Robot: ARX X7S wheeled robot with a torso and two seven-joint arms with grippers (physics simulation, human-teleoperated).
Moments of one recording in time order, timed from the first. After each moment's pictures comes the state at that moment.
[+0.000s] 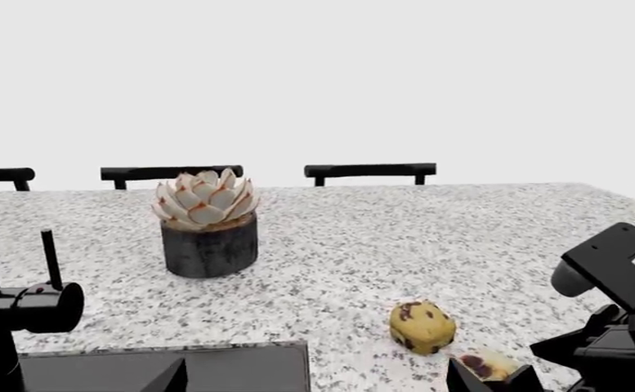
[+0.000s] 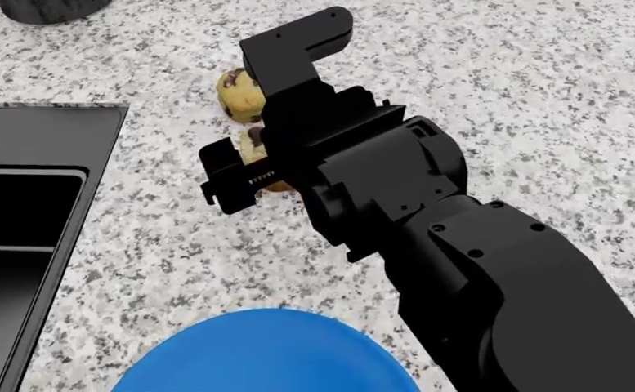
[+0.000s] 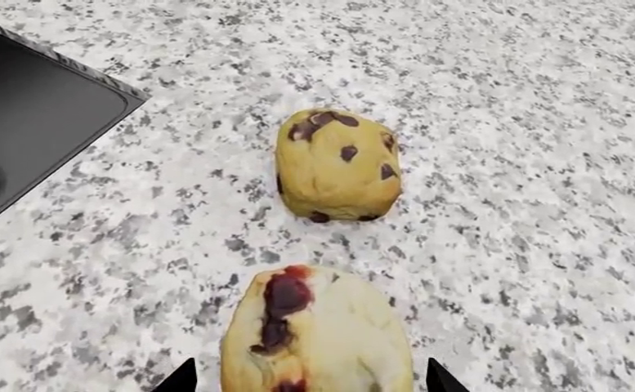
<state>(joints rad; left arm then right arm) -0.68 -0.49 -0.32 0.86 -1.30 -1.31 -0.70 1.60 0.02 -1.58 1.05 1.45 0.51 0.05</state>
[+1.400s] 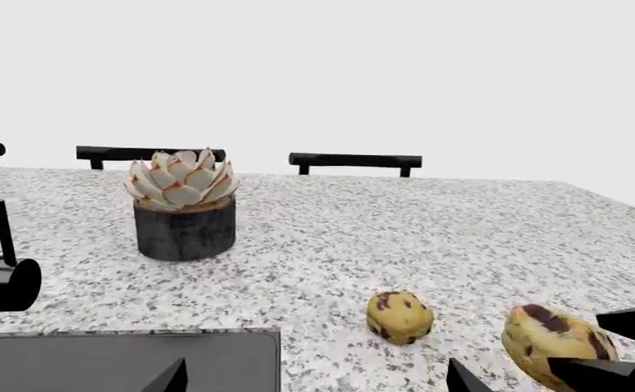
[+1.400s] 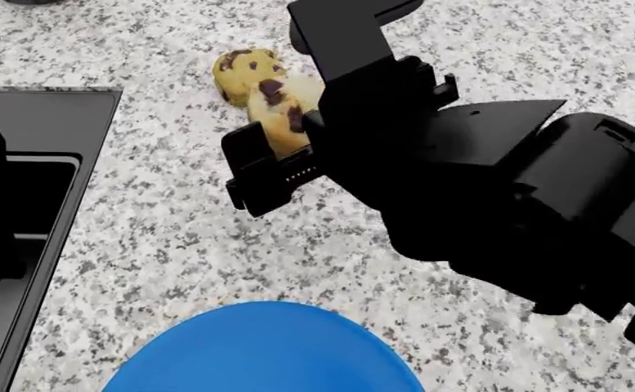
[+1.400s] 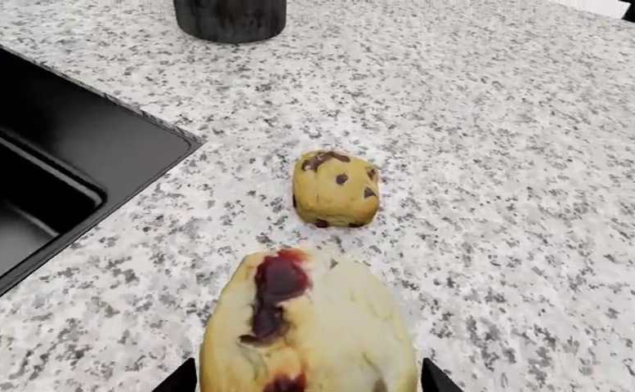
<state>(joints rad) -0.65 -0.46 -0.23 0.86 -1.23 -1.21 -0.69 1.71 0.53 -1.48 0.19 1.62 0.53 0.37</state>
